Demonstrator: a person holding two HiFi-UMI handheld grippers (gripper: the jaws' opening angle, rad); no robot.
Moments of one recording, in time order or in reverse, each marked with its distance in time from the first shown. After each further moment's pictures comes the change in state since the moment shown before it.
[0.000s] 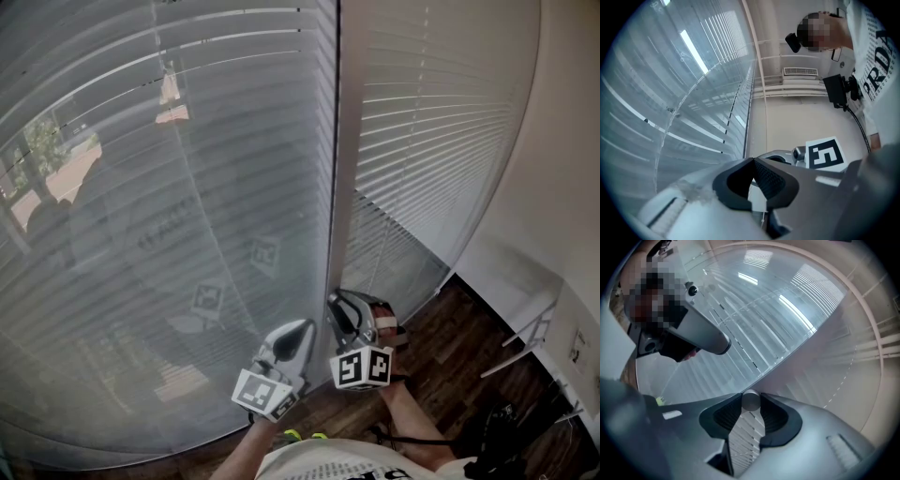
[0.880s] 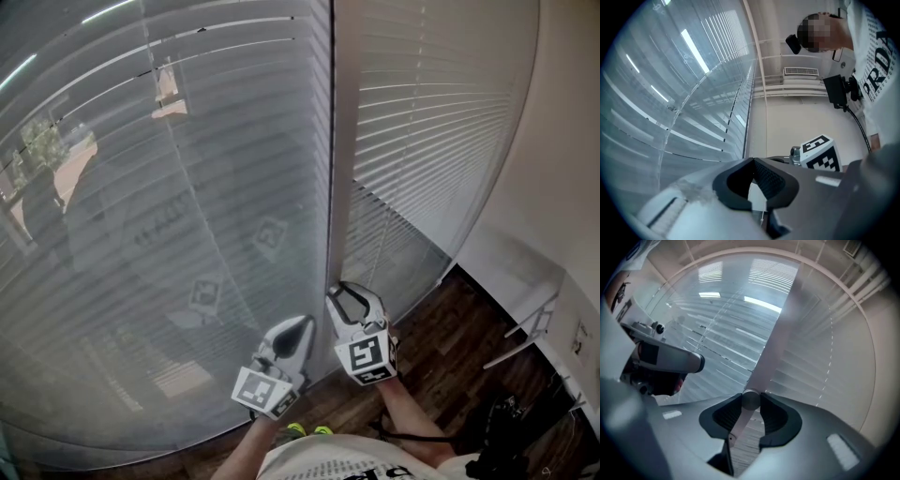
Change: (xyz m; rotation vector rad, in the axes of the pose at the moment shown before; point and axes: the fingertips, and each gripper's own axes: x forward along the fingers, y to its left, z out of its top) left arm -0.003 -0.001 0.002 -0.019 -0.004 0.006; right arm 0.000 -0.007 -0.002 0.476 -0.073 0.031
